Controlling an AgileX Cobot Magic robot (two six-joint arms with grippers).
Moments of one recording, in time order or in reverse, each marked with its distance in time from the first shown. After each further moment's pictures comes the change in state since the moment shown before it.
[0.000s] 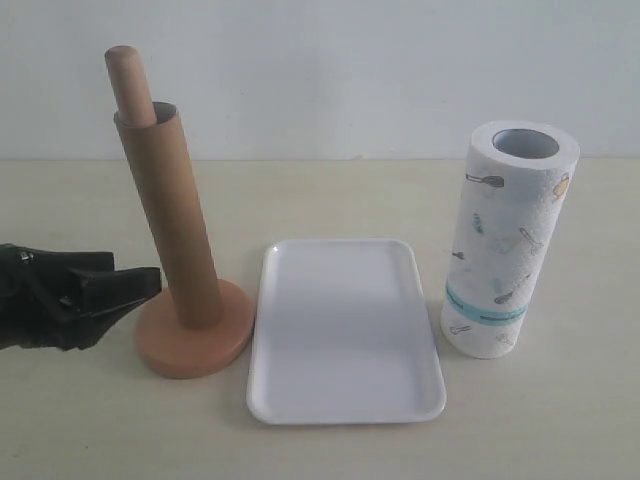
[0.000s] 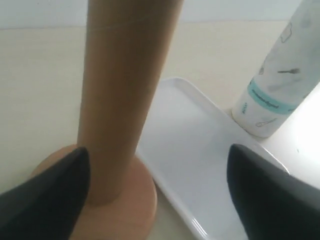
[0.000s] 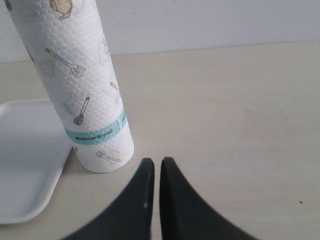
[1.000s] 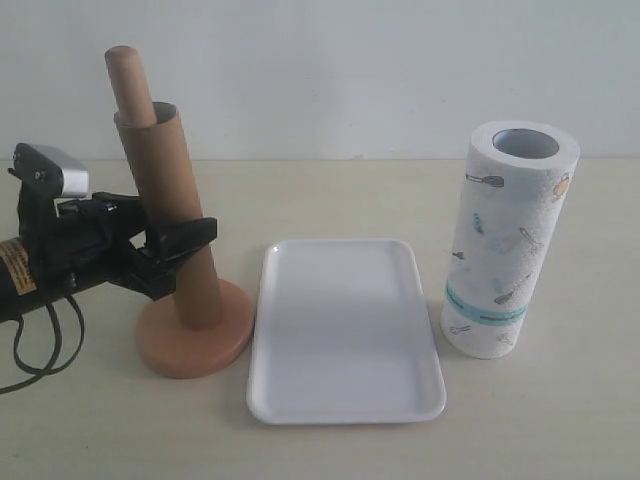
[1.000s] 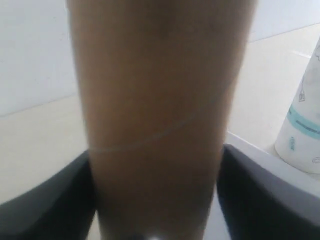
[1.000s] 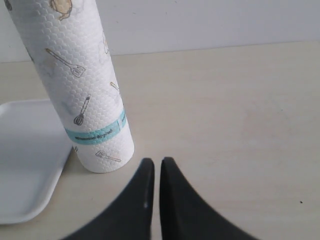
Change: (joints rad) left arm -0.134 0.349 -0.235 -0.263 -0.170 0.415; right arm 0.000 0.000 0.000 0.000 0.000 0.000
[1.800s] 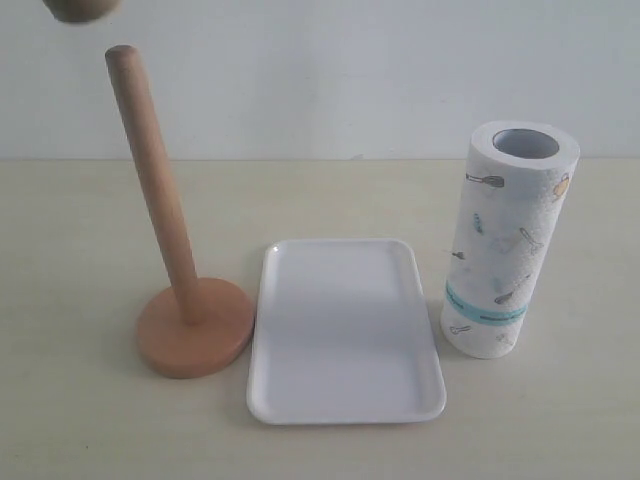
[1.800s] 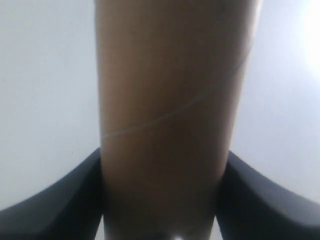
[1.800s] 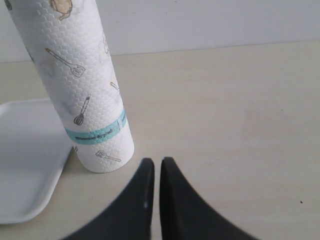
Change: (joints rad) left arm -0.002 -0.806 -0.312 0.137 0.405 -0.525; right arm 0.000 0.000 0.000 0.000 0.000 0.000
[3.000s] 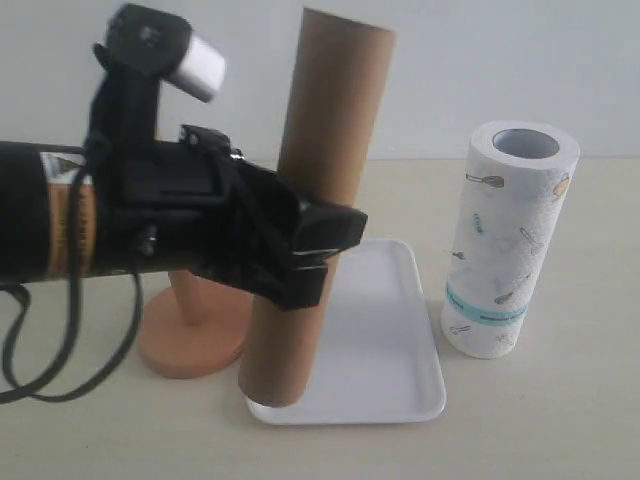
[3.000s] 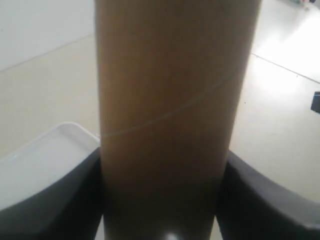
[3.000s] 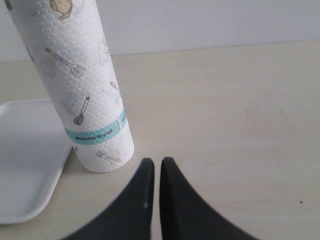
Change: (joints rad) left arm -0.678 0.310 0.081 0.577 0.521 -0.650; right arm 0.000 0.000 0.000 0.000 0.000 0.000
